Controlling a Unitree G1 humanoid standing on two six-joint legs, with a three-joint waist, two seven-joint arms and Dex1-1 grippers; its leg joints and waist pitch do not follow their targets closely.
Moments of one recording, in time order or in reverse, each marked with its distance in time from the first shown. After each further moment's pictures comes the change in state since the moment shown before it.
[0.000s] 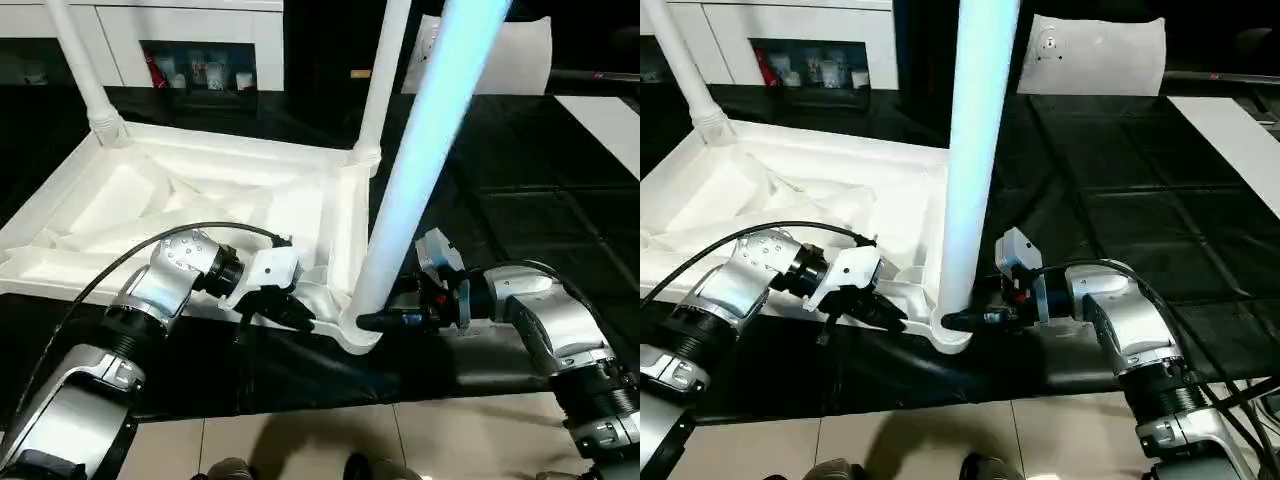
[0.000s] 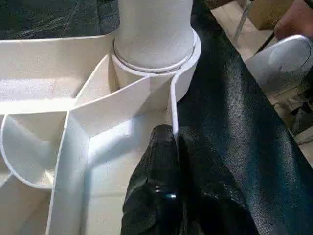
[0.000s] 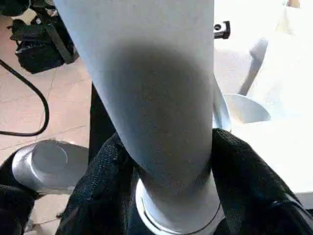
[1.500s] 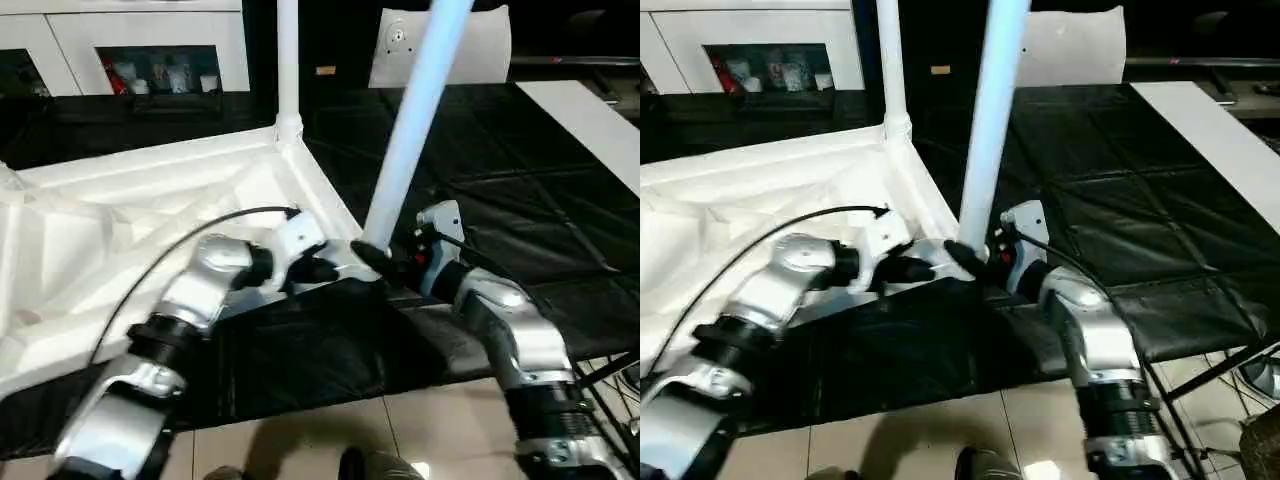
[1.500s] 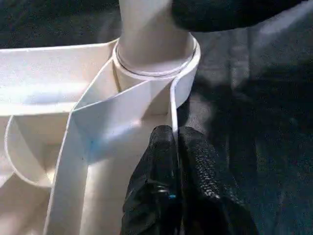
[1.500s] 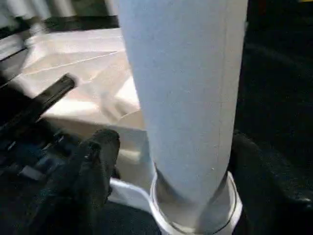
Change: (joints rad) left arm 0.024 -0.140 0.103 -0.082 0.054 0.275 0.444; right arm 0.076 0.241 -0.197 -0.078 -0.068 0.084 -0.601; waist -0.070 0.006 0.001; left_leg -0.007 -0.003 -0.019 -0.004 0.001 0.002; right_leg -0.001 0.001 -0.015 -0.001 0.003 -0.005
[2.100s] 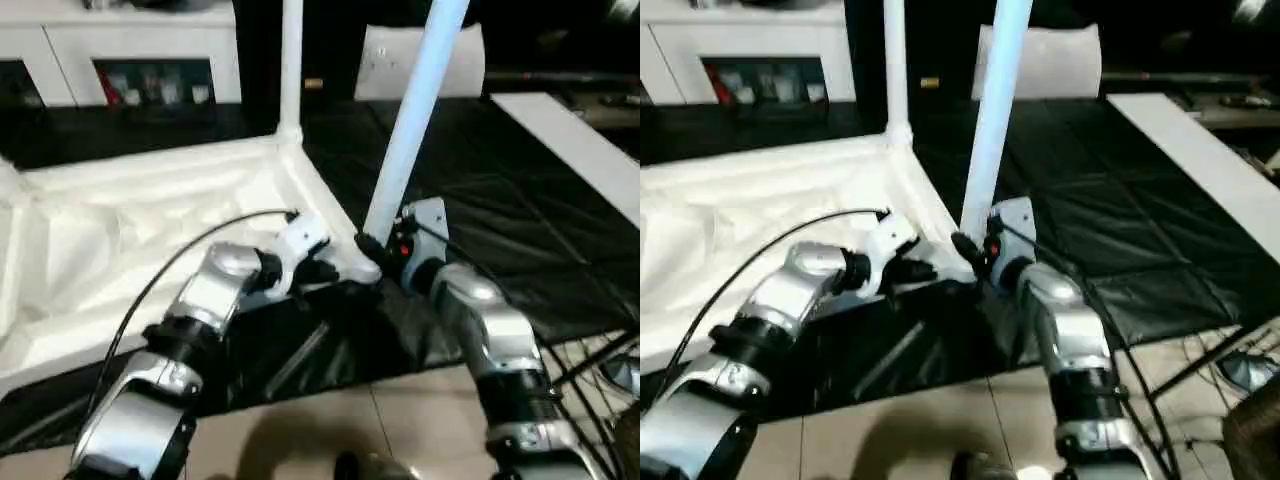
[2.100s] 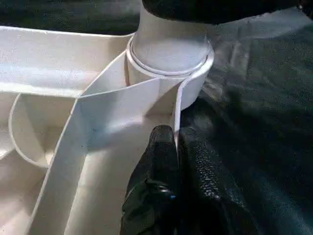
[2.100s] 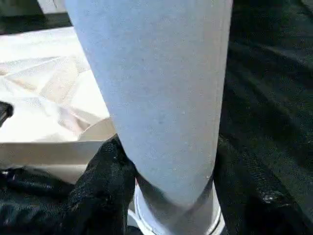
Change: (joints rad) left arm -0.023 -0.130 0.041 0.067 0.025 0.158 0.190; right arm -0.076 0.180 -0.039 0.098 -0.087 0.069 -0.343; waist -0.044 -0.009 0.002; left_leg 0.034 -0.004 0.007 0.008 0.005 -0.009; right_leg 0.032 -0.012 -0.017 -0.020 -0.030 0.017
